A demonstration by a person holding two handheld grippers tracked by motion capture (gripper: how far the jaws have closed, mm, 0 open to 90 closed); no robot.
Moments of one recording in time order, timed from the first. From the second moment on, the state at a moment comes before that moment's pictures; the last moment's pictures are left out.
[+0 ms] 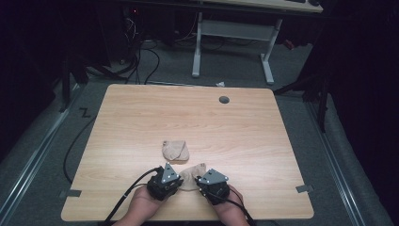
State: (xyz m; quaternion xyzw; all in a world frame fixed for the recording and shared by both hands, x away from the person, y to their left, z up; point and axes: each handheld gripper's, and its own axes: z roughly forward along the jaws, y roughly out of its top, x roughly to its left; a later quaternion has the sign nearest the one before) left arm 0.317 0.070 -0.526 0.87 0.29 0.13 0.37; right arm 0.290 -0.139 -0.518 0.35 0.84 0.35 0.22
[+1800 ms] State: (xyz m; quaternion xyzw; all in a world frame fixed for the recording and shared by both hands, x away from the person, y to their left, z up) left arm 0.380 0.056 -0.513 0.86 0.35 0.15 0.34; right arm 0.279 -0.211 -0.512 0.42 0.80 0.38 0.20
